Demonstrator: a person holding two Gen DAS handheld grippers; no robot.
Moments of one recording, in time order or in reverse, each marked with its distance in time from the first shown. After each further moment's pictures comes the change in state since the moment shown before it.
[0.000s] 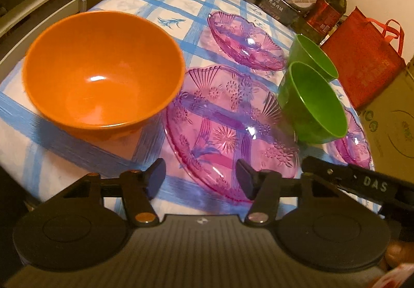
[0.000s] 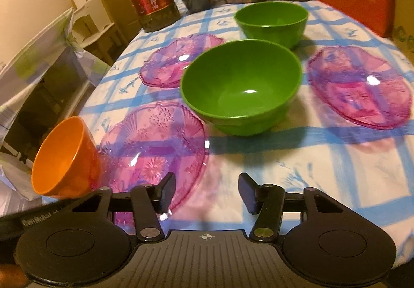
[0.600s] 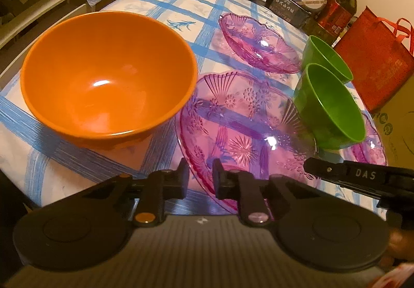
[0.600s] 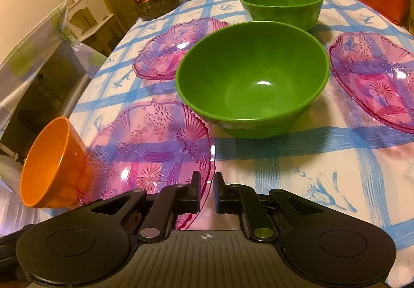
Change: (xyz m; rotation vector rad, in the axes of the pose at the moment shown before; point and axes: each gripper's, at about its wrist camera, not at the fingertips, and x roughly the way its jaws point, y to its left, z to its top) left arm 0.009 0.002 0.000 0.015 -0.027 0.058; right arm 0.027 -0.006 0.007 0.021 0.038 0.011
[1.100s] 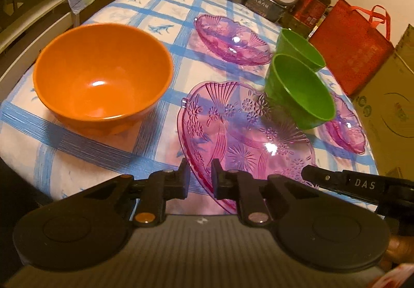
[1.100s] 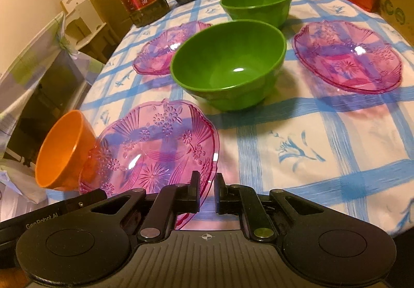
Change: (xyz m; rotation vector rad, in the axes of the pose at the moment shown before) left arm -0.040 -0.011 -0.011 0.073 0.003 -0.061; right arm -0.056 0.000 -0.031 0.062 -0.032 -0.010
